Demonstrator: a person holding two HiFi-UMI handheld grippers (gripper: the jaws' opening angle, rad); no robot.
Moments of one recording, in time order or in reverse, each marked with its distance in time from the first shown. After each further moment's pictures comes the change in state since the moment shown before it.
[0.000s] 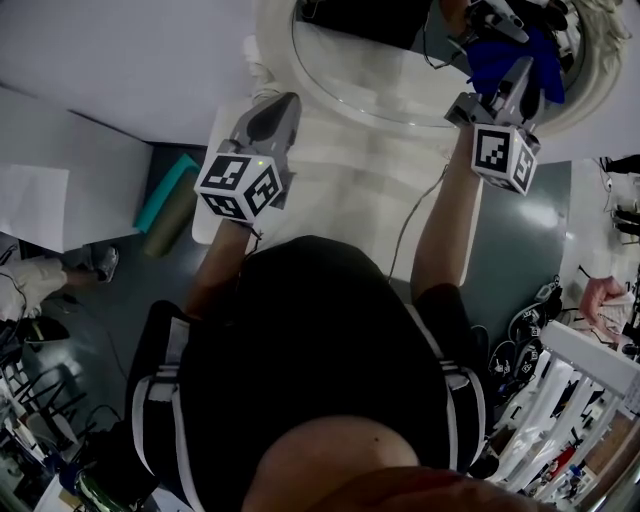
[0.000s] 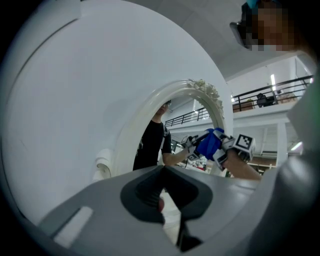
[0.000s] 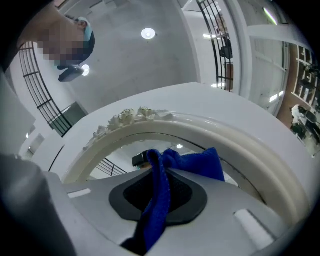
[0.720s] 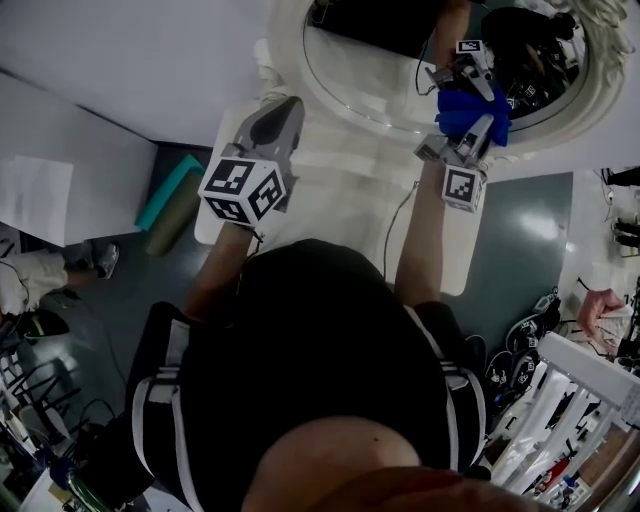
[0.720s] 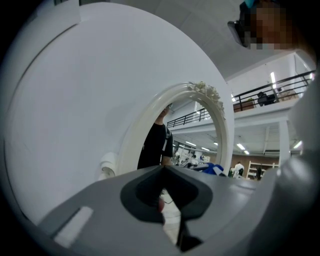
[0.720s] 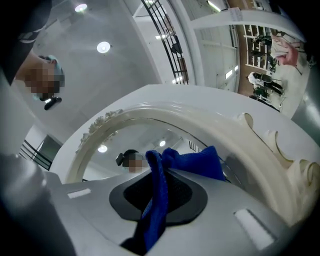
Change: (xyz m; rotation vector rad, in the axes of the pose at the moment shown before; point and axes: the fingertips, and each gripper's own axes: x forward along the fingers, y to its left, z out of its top) left arm -0.009 0.008 0.001 0.014 -0.018 0.024; right arm -0.107 -0.064 -0.125 0.383 -0.035 -0.151
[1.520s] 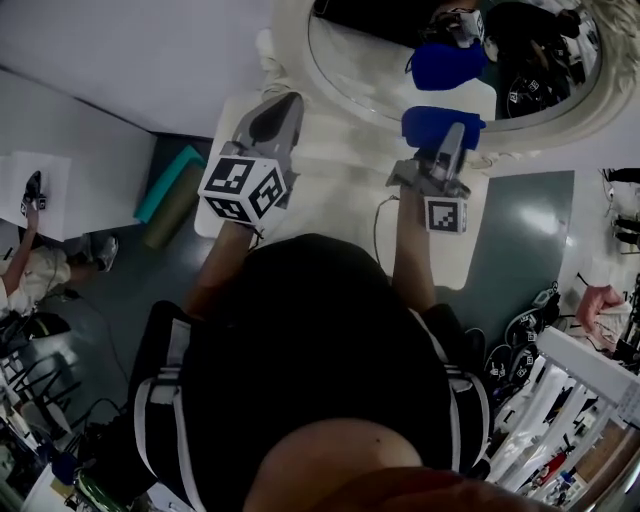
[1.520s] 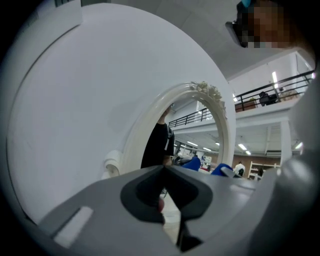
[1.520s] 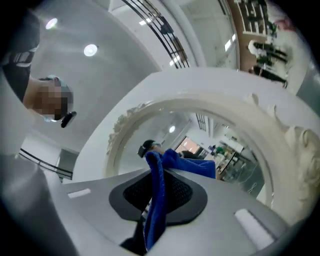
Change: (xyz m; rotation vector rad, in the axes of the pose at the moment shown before) left arm -0.003 0.007 -0.004 -0.005 -0.002 0.022; right arm -0.050 0.085 -0.022 0.178 0.181 0.150
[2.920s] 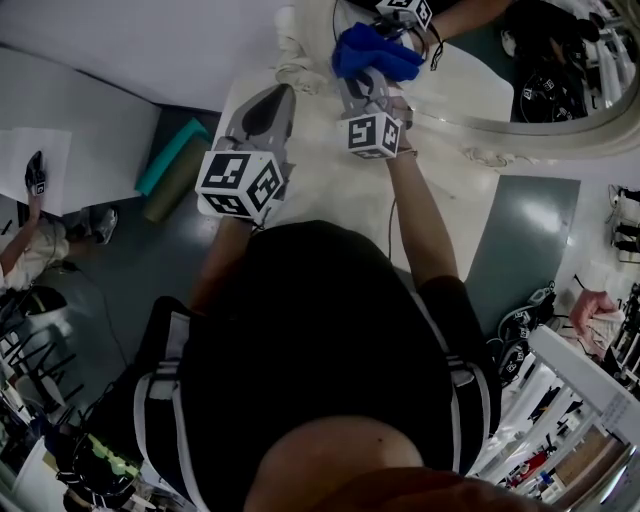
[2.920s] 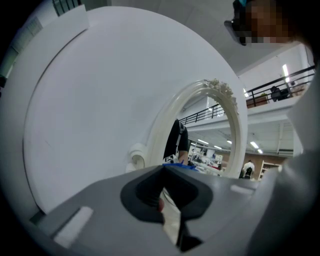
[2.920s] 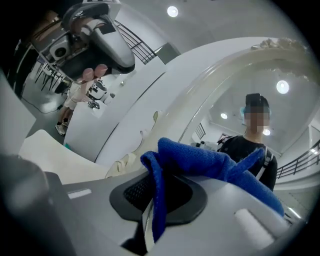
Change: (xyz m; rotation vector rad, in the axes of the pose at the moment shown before) left arm -0.018 0.038 -0.024 -0.019 0.029 0.128; right arm 0.040 0.057 -0.283 -1.273 0.747 0.583
